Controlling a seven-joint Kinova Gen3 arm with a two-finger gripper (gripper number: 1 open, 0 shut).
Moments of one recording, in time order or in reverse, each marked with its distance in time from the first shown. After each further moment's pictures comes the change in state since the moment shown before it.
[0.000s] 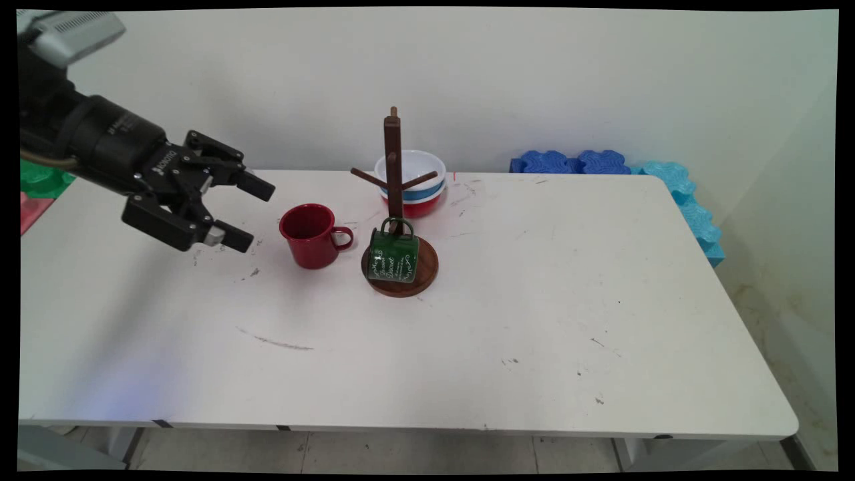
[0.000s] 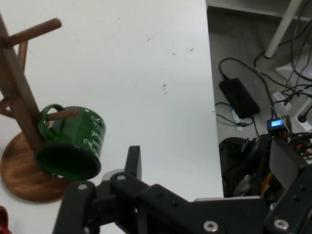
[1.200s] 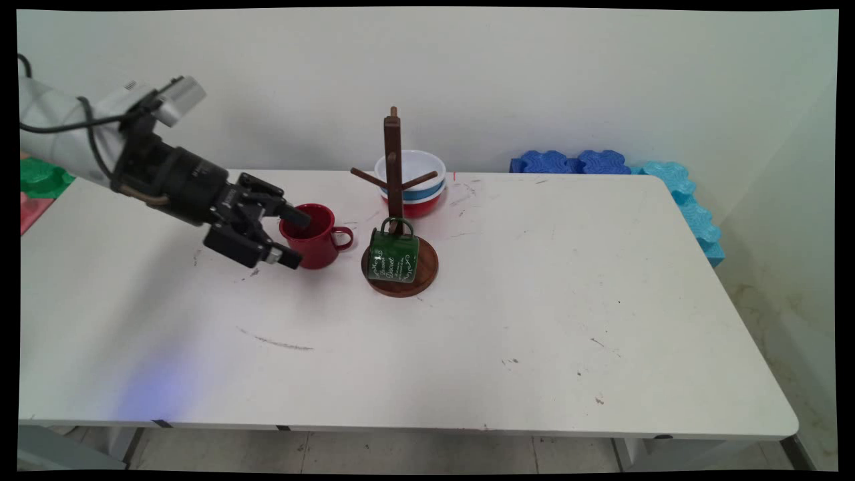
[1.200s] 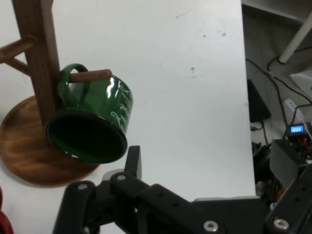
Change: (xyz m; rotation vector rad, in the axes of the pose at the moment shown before) arm -0.047 -0.046 0.063 0.012 -0.010 -0.118
